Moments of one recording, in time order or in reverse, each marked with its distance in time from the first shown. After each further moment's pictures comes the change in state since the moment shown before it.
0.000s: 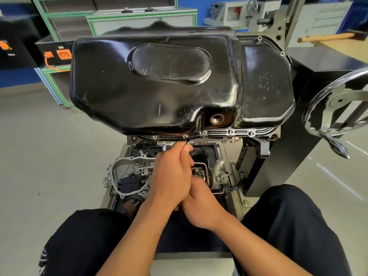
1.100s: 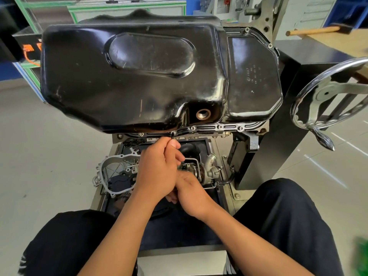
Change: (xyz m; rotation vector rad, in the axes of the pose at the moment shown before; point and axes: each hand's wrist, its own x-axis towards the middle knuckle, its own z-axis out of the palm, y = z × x) left_hand 0.007 -0.011 0.002 -0.081 -0.050 -0.057; right_hand 0.012 0.020 -0.001 0.257 0.013 0.190
